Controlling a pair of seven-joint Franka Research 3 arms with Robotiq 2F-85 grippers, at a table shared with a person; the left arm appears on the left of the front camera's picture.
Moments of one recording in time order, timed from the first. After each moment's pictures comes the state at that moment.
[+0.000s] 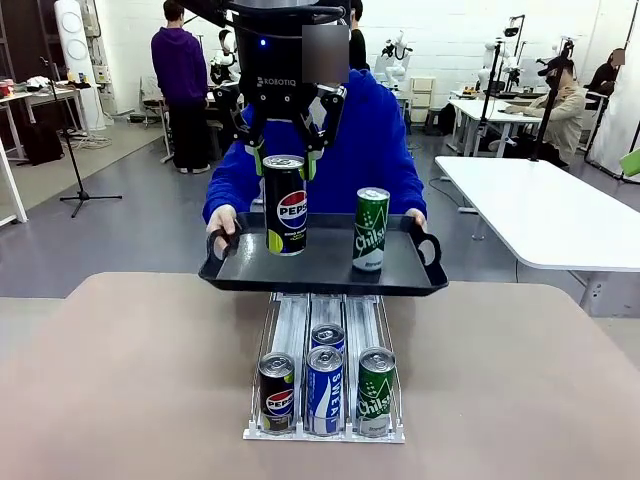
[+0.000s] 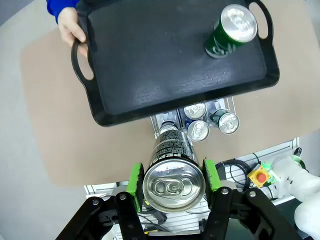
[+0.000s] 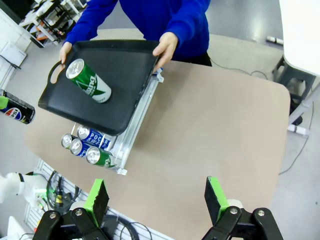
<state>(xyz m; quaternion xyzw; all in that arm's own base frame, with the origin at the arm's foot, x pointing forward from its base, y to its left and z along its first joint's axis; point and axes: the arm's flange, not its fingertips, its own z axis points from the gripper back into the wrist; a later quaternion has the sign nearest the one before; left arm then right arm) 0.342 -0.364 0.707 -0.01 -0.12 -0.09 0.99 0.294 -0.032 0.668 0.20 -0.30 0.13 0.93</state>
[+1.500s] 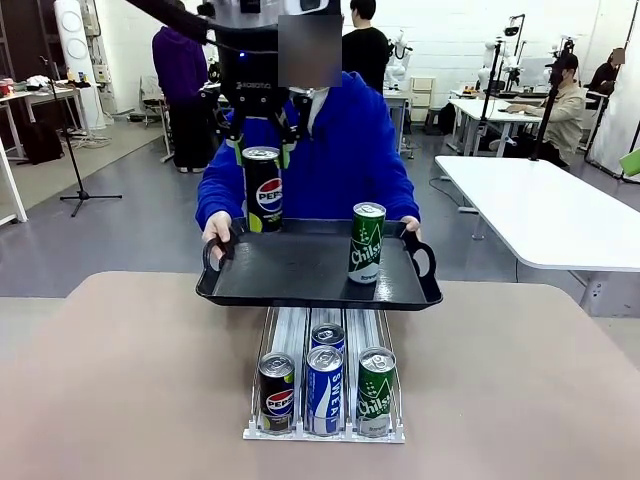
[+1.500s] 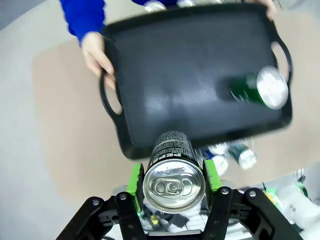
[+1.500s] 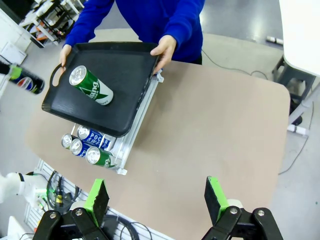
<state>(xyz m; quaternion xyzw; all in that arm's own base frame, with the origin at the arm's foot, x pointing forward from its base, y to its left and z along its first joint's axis) 0.418 -0.322 0.692 0.00 -0.15 -0.05 0.99 0.294 -0.032 0.668 0.20 -0.30 0.13 0.93</state>
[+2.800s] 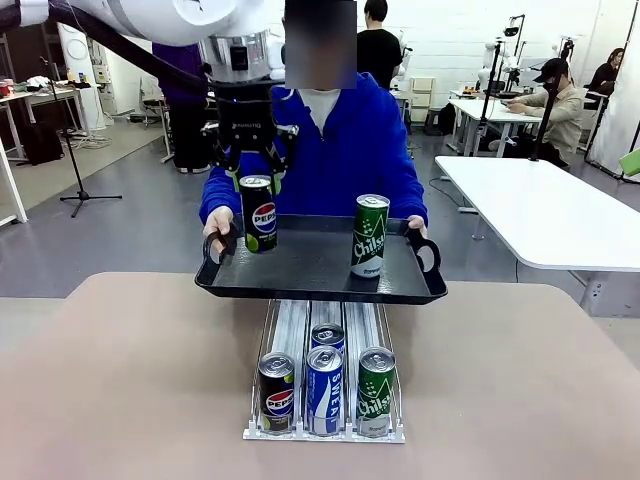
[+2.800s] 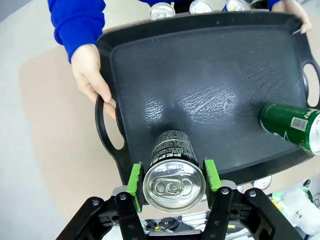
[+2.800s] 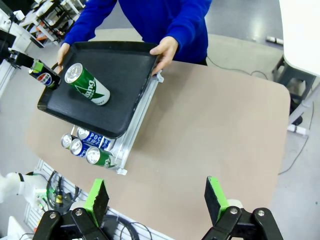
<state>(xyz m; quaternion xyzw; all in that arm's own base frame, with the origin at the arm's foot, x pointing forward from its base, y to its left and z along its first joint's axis) 0.469 -0.306 0.633 -0.01 -0.12 -0.06 0.99 0.294 -0.032 0.668 0.20 -0.30 0.13 0.93</state>
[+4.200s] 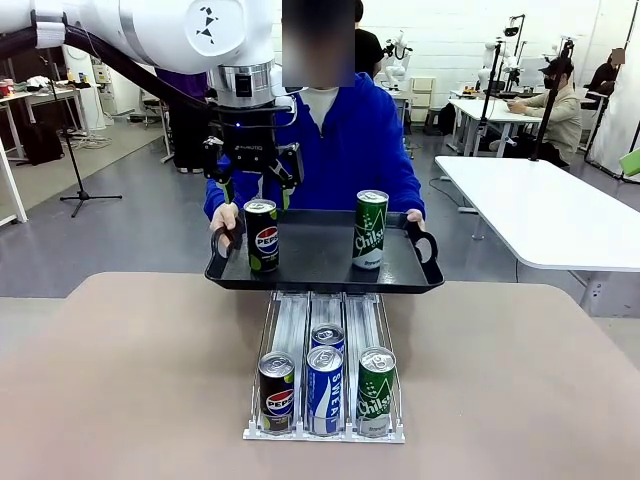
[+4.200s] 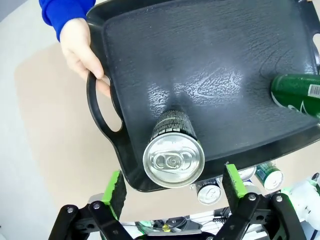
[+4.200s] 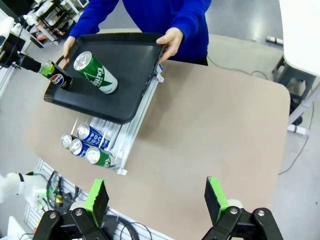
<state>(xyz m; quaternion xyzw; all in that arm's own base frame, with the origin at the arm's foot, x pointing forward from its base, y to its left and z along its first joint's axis) 0.480 -0.305 0.608 0.00 -0.10 -0.08 0.99 0.294 -0.032 0.668 0.20 -0.30 0.13 0.93</state>
